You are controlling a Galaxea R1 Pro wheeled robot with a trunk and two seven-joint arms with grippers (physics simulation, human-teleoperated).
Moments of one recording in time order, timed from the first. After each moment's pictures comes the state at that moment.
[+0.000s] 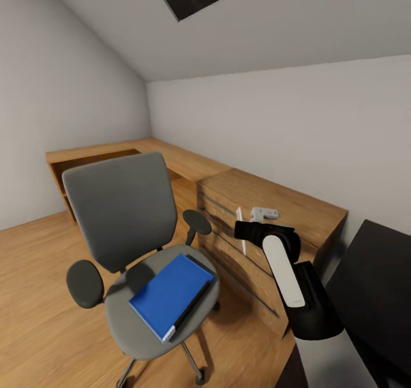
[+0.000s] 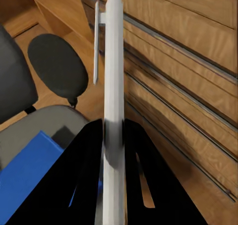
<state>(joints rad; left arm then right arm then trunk) 0.37 -0.05 0.60 -1.43 1.01 0.48 0.34 -0.65 0.11 0.24 -1.61 -0.62 1.04 -0.64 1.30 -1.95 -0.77</state>
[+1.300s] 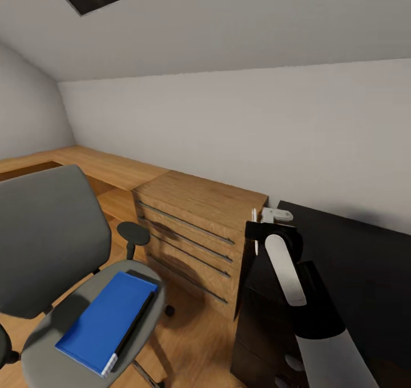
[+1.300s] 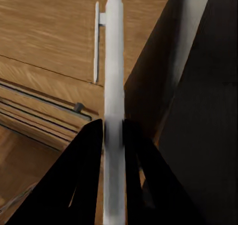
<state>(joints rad) 0.37 -0.05 0.59 -1.40 0.98 0.43 0.35 -0.65 0.10 0.22 -1.61 -0.62 1.03 -0.81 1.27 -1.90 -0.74</state>
